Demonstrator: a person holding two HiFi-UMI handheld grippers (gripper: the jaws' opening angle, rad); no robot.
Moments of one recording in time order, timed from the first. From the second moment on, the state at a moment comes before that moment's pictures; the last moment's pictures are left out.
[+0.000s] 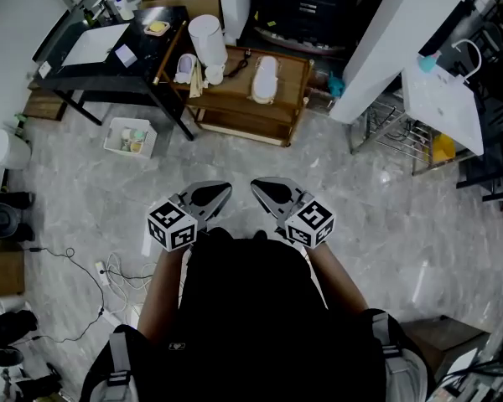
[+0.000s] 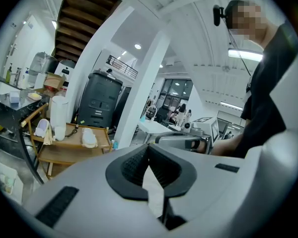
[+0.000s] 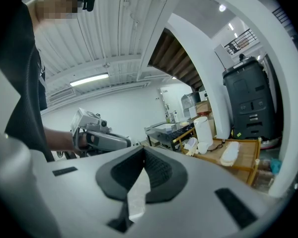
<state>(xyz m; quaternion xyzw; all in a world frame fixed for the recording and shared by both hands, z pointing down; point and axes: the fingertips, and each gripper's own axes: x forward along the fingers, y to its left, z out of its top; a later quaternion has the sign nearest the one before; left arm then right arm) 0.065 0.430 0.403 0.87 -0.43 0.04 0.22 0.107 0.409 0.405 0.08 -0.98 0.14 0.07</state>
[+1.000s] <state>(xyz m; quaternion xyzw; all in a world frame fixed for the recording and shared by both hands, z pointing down) -0.015 0.329 0.416 0.92 -0.32 0.04 0.23 0.029 0.321 0.414 0.20 -0.97 0.13 0.10</state>
